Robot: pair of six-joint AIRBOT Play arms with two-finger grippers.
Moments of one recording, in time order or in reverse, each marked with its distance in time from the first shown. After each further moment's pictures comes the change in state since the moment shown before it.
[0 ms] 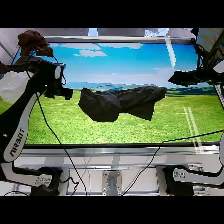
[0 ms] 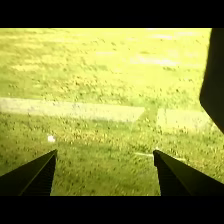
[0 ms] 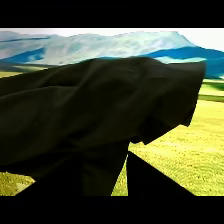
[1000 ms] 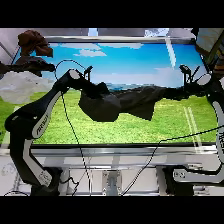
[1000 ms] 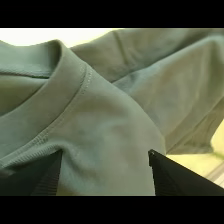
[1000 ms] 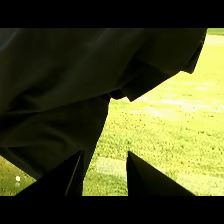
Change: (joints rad) left arm -0.065 -0.324 0.138 -0.933 0.304 0.231; right arm 0.023 -0.027 -0.212 -0.071 -0.049 -0.034
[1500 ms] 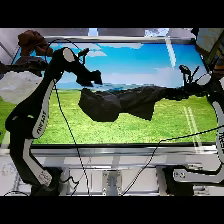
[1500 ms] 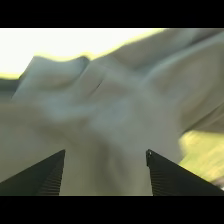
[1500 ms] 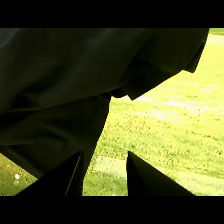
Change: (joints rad) left arm 0.008 0.006 0.347 0.351 -0.399 -0.195; right arm 0.000 0.000 -0.001 0.007 0.005 -0.011
